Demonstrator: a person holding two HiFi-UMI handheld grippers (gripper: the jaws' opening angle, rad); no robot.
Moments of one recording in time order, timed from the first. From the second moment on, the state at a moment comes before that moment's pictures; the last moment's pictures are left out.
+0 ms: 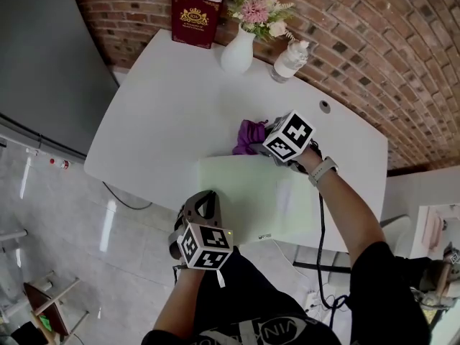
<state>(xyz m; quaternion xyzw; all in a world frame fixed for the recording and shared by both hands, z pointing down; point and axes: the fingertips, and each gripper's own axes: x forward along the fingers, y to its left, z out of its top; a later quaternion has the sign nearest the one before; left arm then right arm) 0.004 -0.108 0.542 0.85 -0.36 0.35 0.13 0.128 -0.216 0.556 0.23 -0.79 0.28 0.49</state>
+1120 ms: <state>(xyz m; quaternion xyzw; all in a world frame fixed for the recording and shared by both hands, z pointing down) 0.006 -0.108 0.541 0.83 -0.41 0.36 0.11 0.323 -0.173 0.550 0.41 -0.72 0.29 0.48</state>
